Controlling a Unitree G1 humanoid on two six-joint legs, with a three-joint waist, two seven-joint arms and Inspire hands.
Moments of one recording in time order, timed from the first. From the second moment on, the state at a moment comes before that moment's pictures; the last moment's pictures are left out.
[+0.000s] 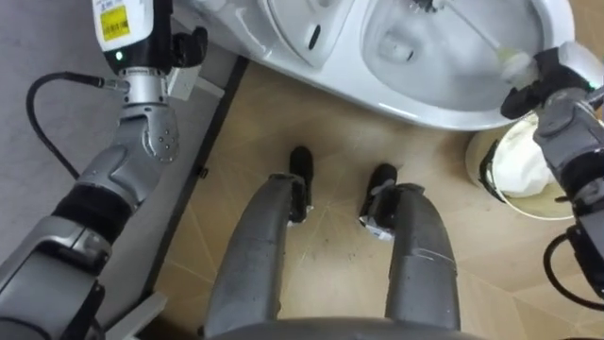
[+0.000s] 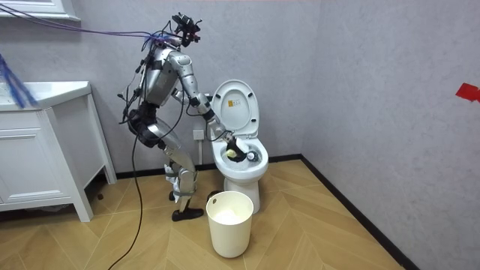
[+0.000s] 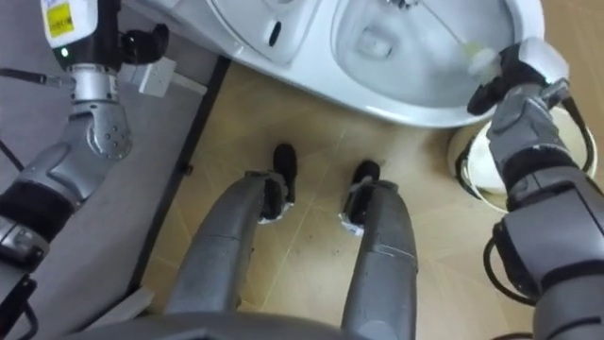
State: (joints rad) left arm -0.42 0.49 -0.44 0.53 0.51 -0.06 0.81; right arm -0.67 -0.57 0.42 1.16 -0.33 0.12 -0.30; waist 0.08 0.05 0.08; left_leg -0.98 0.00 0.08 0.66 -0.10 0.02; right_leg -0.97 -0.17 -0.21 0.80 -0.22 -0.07
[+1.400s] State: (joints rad) left arm -0.05 0.54 -0.36 0.32 0.45 -0.11 0.67; right arm 0.20 -0.74 0.41 0.08 -1.15 0.35 0.12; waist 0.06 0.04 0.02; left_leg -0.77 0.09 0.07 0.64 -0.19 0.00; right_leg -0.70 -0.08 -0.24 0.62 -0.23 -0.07
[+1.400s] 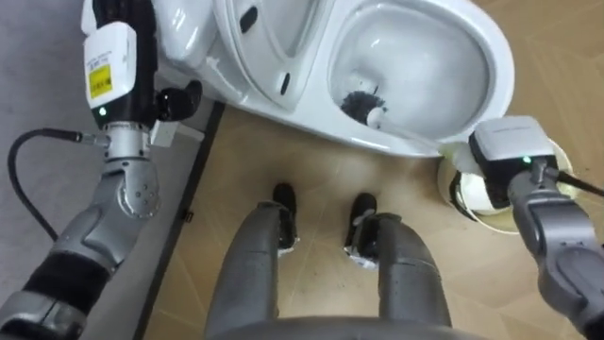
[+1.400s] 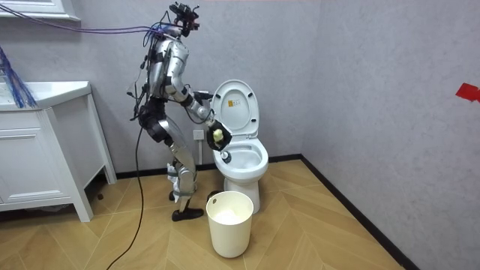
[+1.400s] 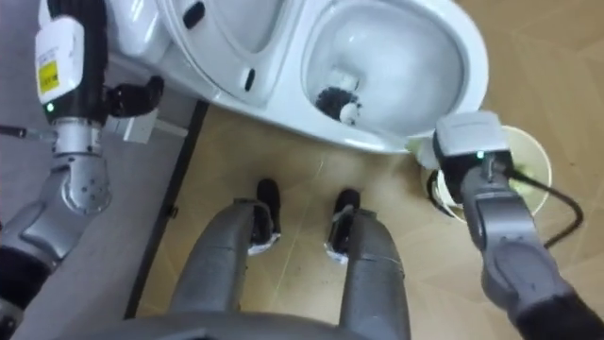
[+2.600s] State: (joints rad) left arm 0.36 0.29 -0.12 0.43 0.39 -0.13 0.52; right arm 0.29 -0.34 0.24 0.94 -0.74 0.15 -0.04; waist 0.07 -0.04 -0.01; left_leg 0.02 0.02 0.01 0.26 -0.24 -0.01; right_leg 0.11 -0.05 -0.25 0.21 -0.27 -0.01
